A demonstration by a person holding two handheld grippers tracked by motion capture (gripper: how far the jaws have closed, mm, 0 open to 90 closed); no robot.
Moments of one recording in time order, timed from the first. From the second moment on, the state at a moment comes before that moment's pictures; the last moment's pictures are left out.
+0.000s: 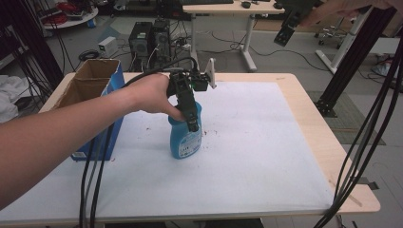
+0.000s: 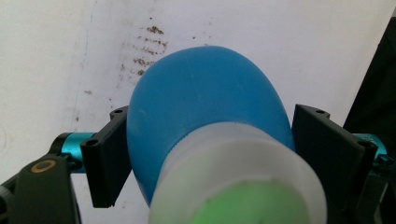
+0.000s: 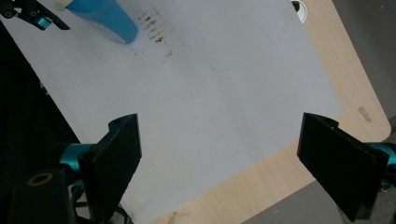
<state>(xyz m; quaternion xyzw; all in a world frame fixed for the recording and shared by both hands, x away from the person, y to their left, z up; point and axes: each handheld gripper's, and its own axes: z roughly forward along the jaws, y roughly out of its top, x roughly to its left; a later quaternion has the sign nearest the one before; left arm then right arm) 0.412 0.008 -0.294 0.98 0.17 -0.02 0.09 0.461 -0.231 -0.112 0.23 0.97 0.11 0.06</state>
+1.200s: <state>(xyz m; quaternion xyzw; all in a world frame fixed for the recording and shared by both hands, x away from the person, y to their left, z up) 0.412 0.007 -0.296 0.98 0.19 -0.02 0.08 0.460 -0.233 -0.114 0.23 0.97 0.11 0.06</state>
